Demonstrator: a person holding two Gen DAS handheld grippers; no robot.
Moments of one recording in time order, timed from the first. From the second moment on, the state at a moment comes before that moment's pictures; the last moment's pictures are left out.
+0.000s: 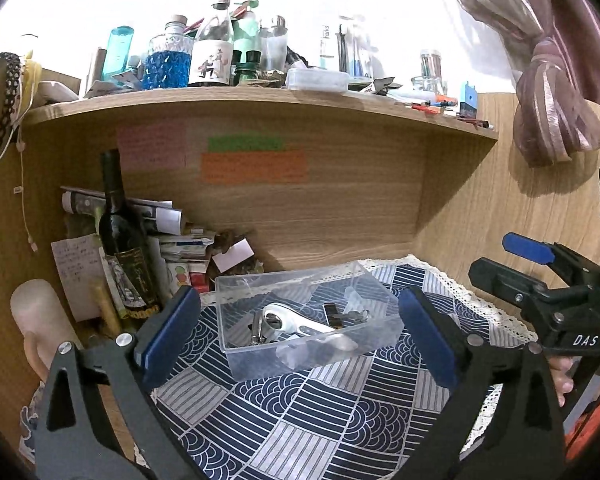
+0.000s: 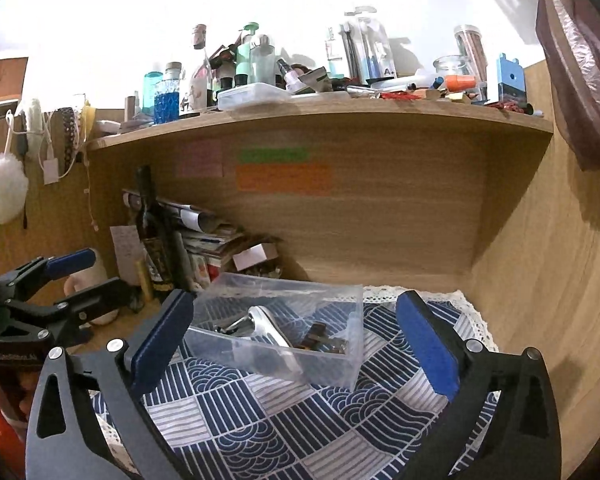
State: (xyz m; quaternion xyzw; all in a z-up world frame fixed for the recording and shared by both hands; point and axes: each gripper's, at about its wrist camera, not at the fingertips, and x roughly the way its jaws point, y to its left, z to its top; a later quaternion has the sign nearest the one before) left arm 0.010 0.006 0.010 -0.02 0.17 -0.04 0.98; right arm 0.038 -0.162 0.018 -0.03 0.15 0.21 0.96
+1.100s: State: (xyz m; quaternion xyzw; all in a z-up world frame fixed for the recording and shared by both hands) left arm 0.012 0.003 0.013 -0.02 0.16 -0.04 0.99; right arm 0.035 -0.162 0.019 -0.02 0.15 0.22 0.96
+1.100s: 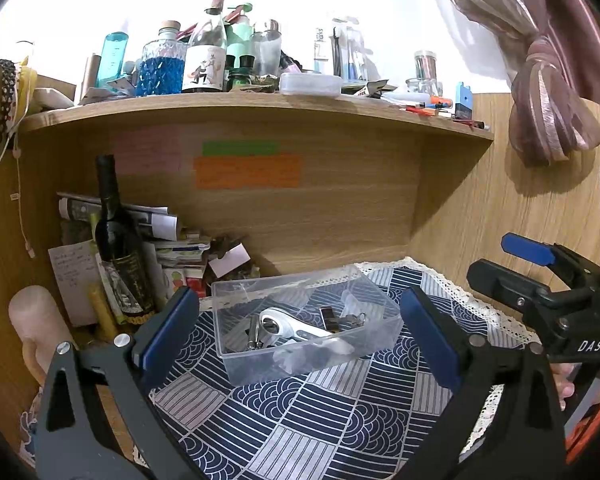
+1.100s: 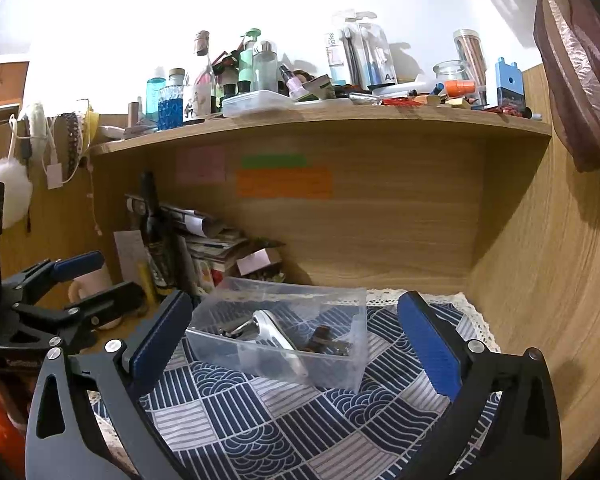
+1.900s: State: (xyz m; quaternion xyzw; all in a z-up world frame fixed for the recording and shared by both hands) left arm 0.008 0.004 0.015 -0.01 0.16 -0.05 0.99; right arm 0.030 -0.161 0.021 -0.03 0.14 0.23 0.96
